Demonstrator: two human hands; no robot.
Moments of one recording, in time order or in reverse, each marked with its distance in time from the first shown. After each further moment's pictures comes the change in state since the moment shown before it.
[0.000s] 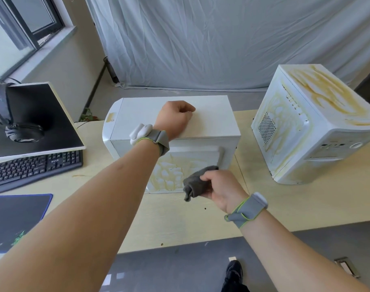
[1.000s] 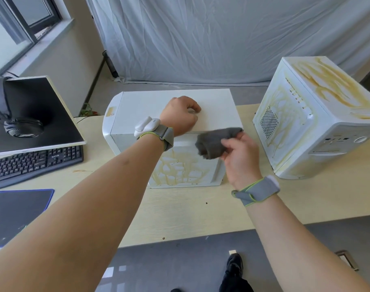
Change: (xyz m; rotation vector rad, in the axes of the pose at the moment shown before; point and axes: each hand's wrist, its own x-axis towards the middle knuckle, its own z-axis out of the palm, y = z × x) left_hand -0.004 0.005 0.006 0.294 -0.085 0.045; right_hand 0.011 -0.044 -0.013 0.319 -0.002 -0.484
